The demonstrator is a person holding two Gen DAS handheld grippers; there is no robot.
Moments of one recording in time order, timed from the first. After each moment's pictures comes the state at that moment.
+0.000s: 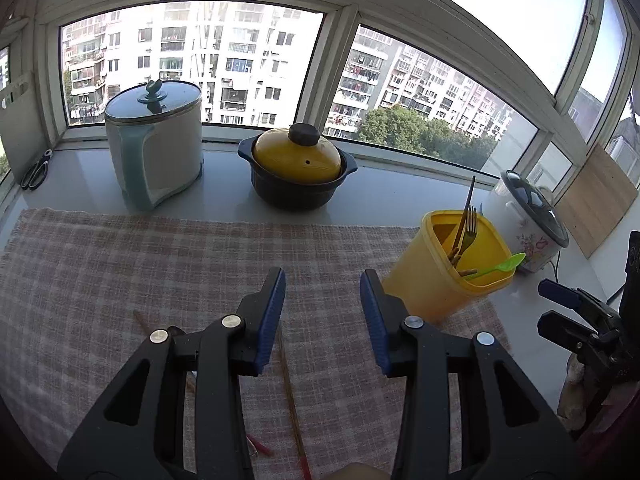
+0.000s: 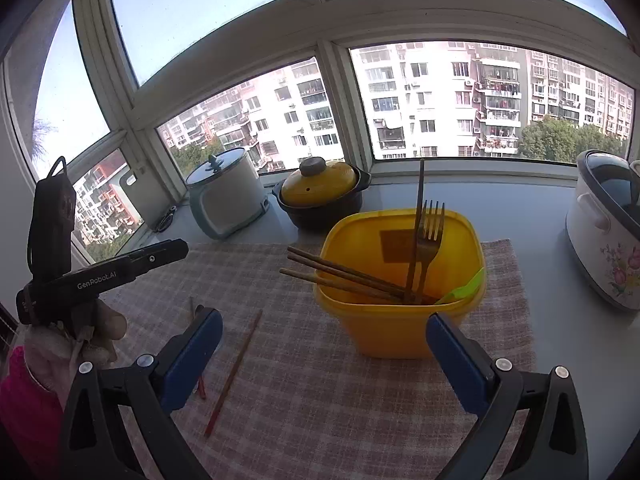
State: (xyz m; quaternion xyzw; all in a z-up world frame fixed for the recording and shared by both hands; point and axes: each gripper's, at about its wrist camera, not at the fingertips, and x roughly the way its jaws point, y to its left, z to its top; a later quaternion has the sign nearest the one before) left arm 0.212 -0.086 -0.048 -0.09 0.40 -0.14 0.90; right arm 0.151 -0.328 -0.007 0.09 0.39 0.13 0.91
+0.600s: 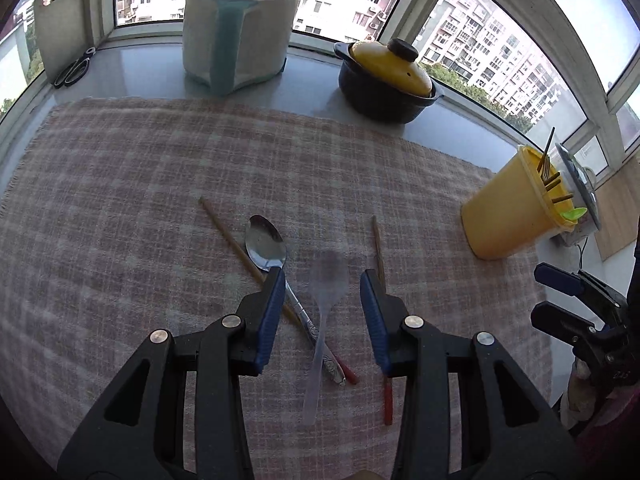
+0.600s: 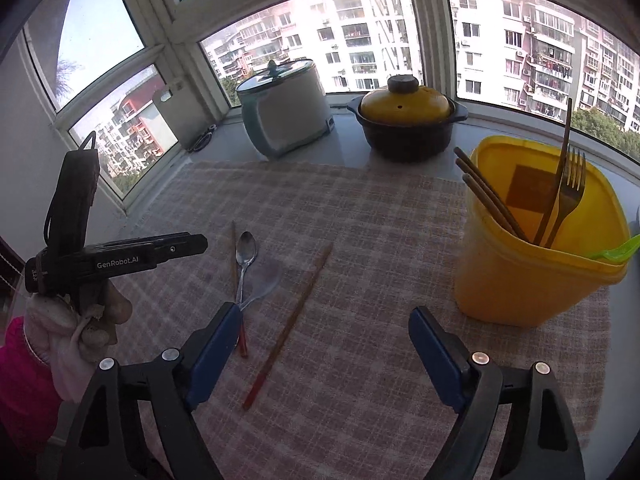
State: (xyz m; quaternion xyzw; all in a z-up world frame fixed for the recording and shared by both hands) left arm 0.191 -0.014 -0.126 -0.11 0.51 -0.10 0.85; right arm 0.169 -0.229 -0.062 0.04 0.49 0.21 0.85
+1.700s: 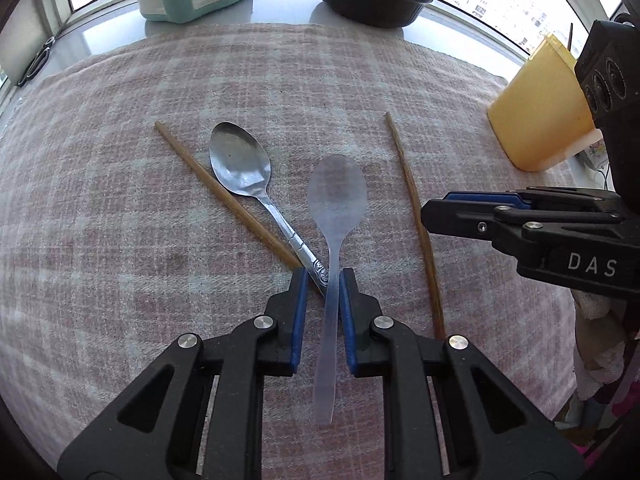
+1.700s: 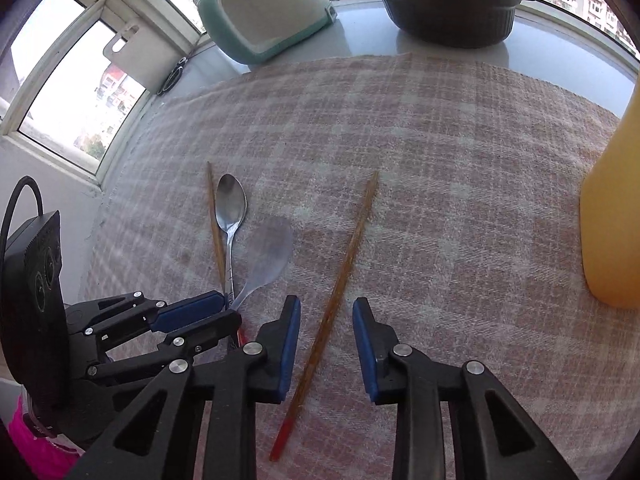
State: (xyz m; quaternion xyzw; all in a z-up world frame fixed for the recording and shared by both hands) left arm 0.189 -0.039 -0.197 -0.04 0.58 -0.12 0.80; right arm 0.232 -0.158 -0.164 0.08 0.62 0.20 0.75
